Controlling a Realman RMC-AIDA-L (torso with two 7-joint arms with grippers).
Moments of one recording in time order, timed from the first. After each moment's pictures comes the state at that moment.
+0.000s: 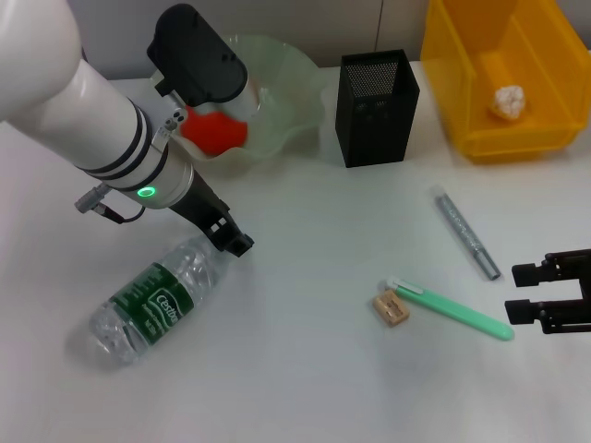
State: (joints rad) left arm -0.87 -2.08 1.61 0.94 2.54 1.18 -2.46; right arm 0.32 2.05 -0.55 -1.09 -2.22 -1.93 1.65
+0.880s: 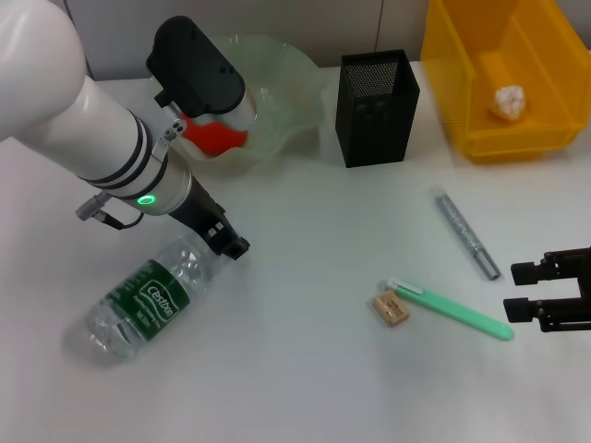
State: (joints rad) left arm -0.86 -2.08 1.64 0.90 2.53 1.12 -2.46; right arm 0.32 2.05 -0.55 -1.09 -2.22 -1.92 1.65
